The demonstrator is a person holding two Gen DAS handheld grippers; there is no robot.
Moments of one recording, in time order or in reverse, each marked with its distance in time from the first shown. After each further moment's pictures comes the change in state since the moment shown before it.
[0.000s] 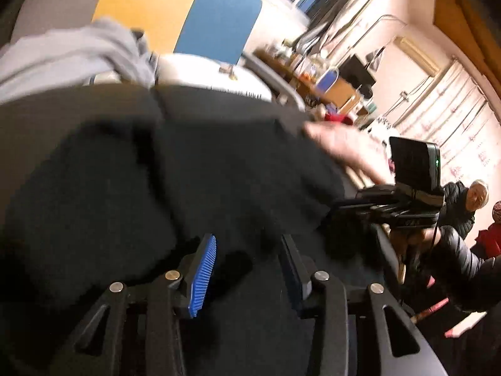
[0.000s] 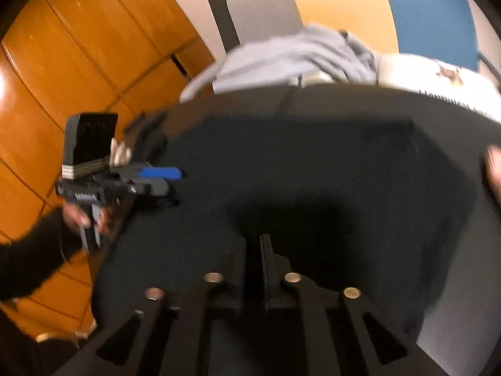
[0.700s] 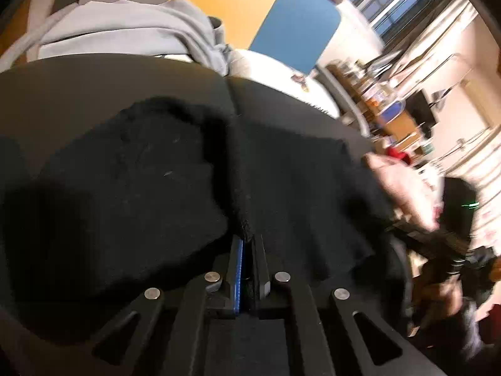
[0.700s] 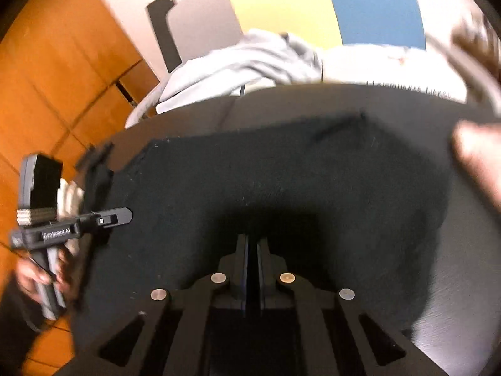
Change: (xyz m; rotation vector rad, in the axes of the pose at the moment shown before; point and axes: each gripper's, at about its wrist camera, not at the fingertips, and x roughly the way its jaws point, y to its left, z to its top) left arm 0.017 0.009 0.010 -0.211 -0.037 0.253; right arm 0.006 -0.016 0.040 0.107 -0.104 -0.251
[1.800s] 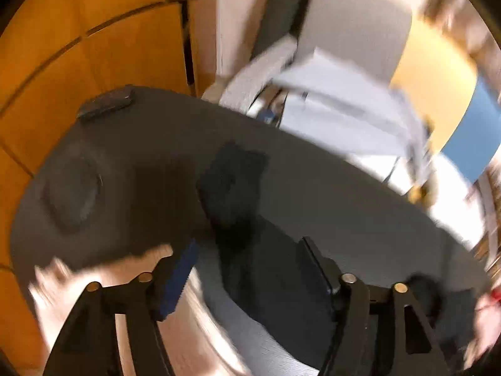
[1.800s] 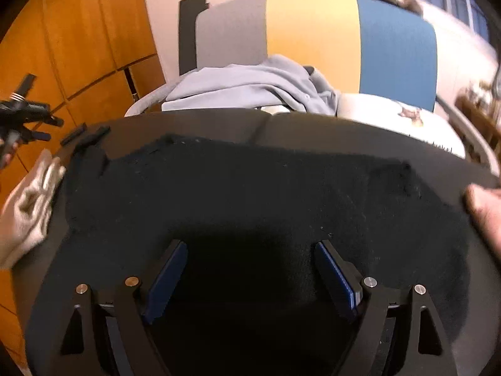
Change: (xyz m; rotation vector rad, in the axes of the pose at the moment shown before) left arm -0.168 0.234 0.133 -0.394 -0.017 0.730; right arm 0.049 0.065 -0.010 -0.136 -0.115 -0.077
